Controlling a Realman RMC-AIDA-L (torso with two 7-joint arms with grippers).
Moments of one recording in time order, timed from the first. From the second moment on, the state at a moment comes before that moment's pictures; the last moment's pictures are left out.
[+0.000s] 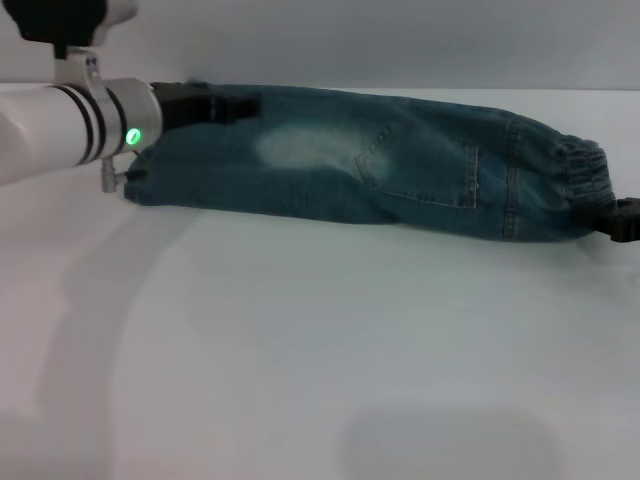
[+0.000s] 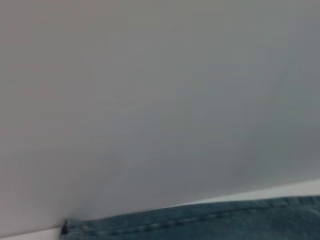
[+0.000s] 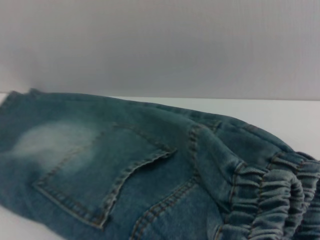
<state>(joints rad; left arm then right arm) -0.71 -2.07 1.34 0.68 1.92 0.51 -2.15 0.47 2.00 -0.77 -0.65 -2.03 -1.02 1.74</state>
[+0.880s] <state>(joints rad) -0.71 -2.08 1.83 0.72 1.65 0.25 -2.06 0.34 1.99 -0.48 -1.19 -2.11 -1.74 1.99</state>
